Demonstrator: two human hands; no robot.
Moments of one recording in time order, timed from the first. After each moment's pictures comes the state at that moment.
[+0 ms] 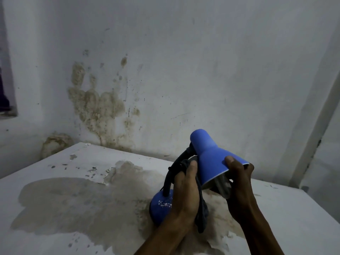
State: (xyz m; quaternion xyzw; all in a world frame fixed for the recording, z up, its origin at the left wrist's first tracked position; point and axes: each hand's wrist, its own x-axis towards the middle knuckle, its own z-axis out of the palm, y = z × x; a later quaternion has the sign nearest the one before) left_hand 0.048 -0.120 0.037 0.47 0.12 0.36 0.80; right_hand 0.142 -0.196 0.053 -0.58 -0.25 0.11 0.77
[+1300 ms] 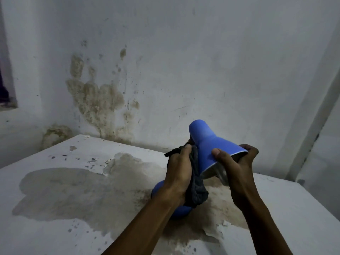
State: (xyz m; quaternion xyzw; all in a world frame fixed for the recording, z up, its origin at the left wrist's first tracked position) left_hand 0.038 -0.116 0.067 0.52 0.20 0.34 0.75; right_hand 0.136 -0.208 0.068 -0.65 -0.33 -0.01 0.68
